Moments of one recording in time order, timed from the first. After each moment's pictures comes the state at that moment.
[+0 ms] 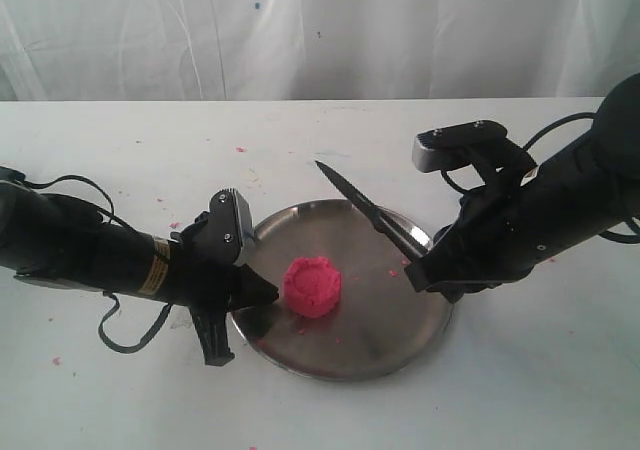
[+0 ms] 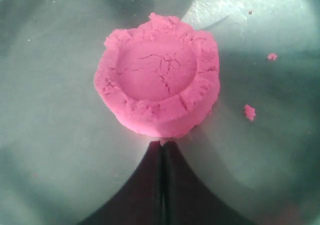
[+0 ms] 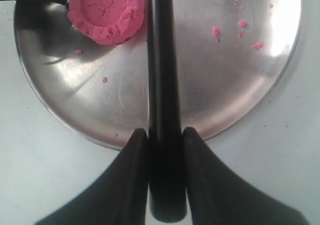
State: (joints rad) left arm -0.29 1.95 -0.85 1.34 -0.60 -0.46; right arm 0.35 1.48 -0.86 0.47 0.64 -0.54
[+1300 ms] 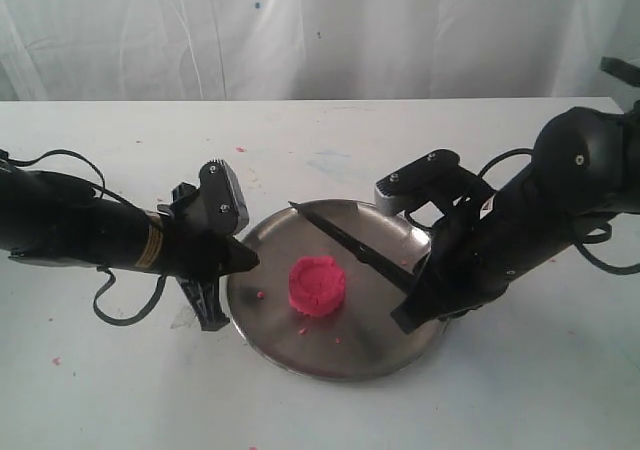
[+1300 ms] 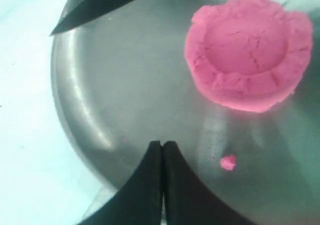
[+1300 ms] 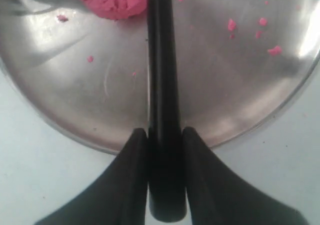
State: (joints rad) left arm -0.29 1.88 -0.88 1.29 -0.42 -0.48; right arm 0.44 1.57 -0.87 0.32 0.56 -0.54
